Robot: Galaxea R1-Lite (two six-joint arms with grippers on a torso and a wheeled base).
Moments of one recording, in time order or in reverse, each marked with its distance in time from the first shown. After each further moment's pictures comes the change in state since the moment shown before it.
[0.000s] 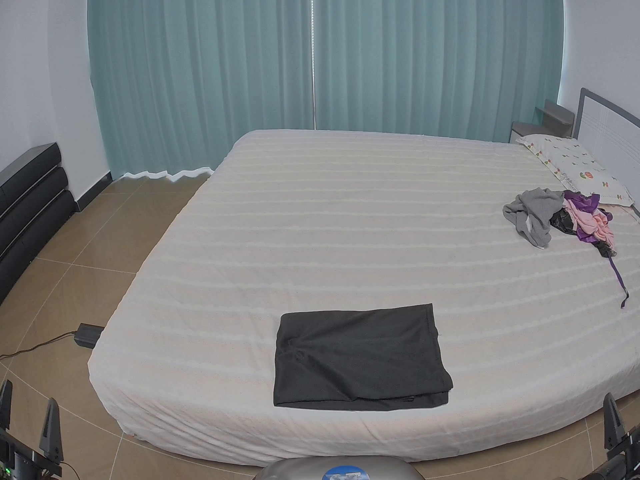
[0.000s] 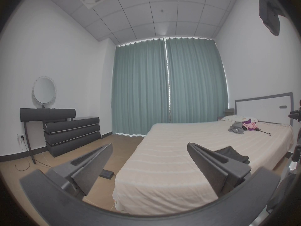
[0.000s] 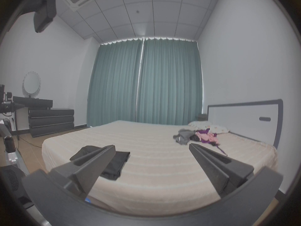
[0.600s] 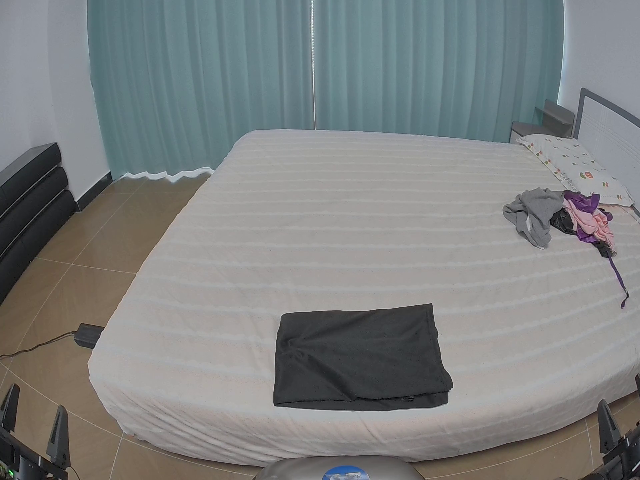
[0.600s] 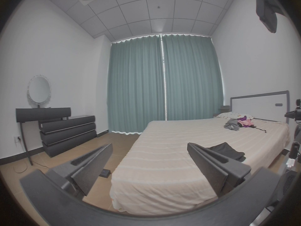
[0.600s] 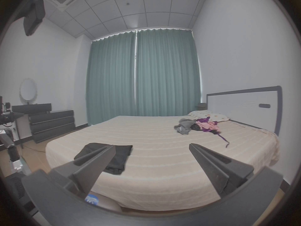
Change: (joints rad) left arm -0.001 0.001 0.004 0.035 -0.042 0.008; right arm 0.000 0.001 -0.007 0.081 -0.004 0.075
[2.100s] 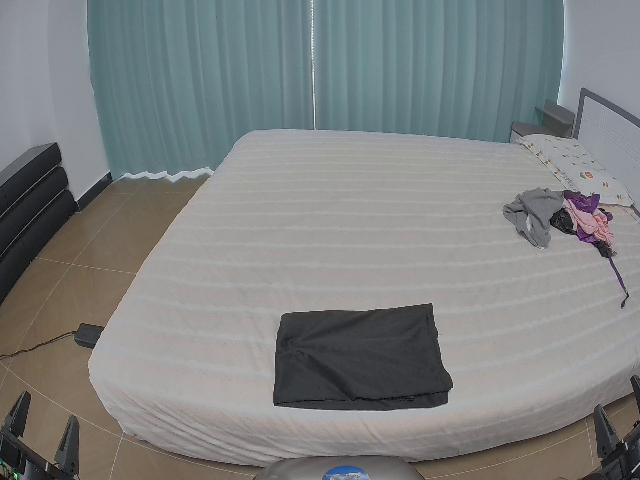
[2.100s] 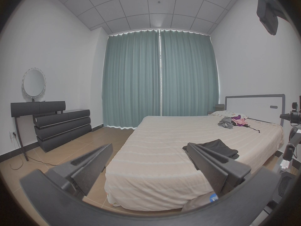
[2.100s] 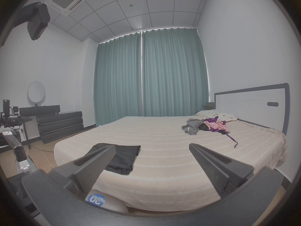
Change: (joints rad) left arm -0.004 0.004 0.000 0.053 -0.060 -0.035; right arm 0.001 0.003 0.003 -0.010 0.077 0.016
